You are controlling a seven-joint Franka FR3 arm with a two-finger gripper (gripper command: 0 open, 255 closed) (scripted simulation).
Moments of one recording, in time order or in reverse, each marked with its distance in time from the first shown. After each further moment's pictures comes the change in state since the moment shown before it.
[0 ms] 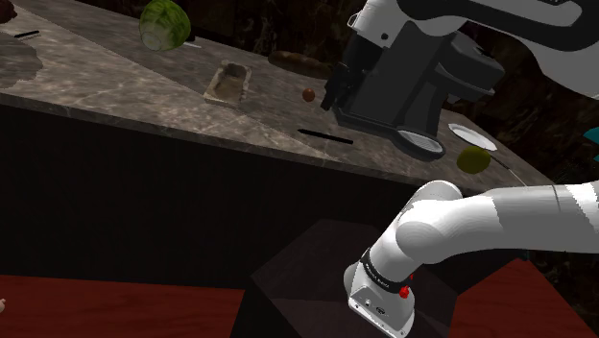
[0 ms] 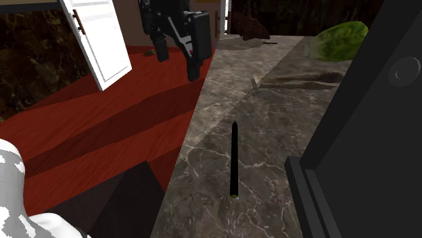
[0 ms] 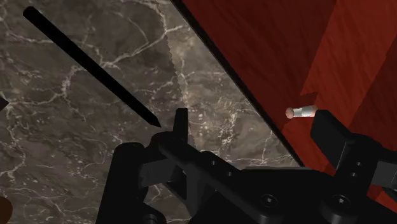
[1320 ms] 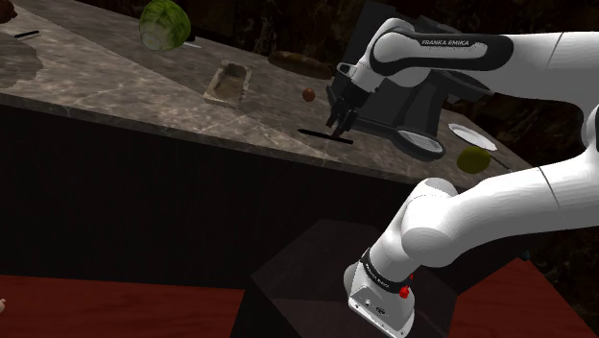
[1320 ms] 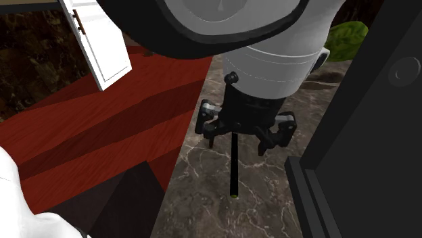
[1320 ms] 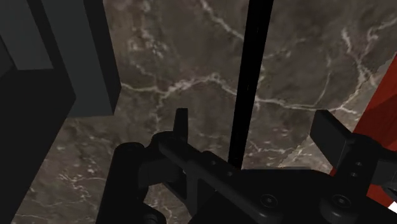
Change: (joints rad) arm 0.138 0.156 -0.473 -0.144 -0.185 0.313 -0.887
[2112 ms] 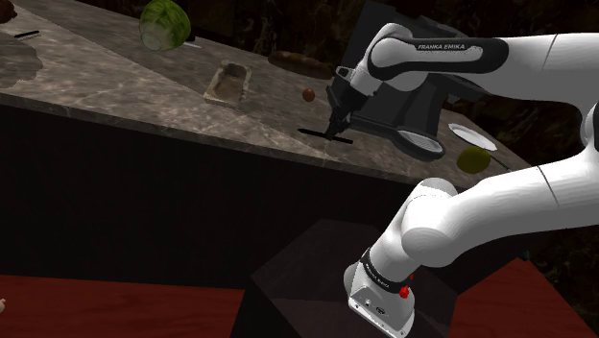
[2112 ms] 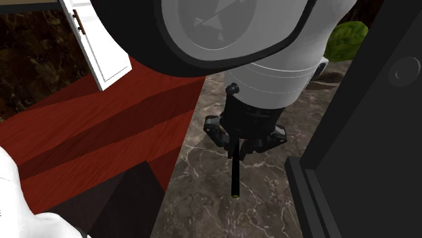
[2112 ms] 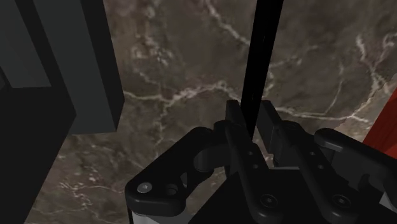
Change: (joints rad) arm 0.000 0.010 -0.012 -0.021 -0.003 0.039 -0.010
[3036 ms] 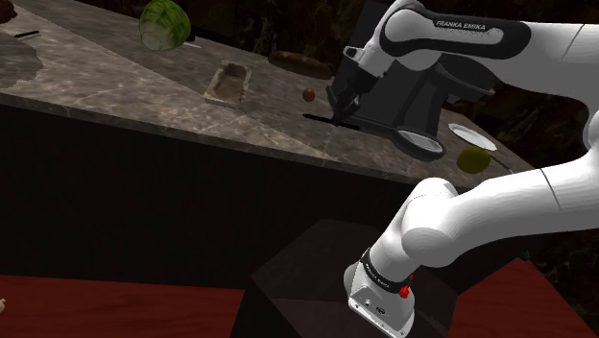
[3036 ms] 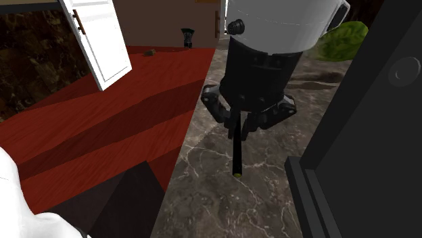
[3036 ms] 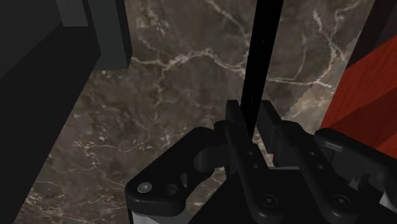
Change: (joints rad) arm 0.003 -0.030 0.038 0.119 0.012 -0.154 0.028
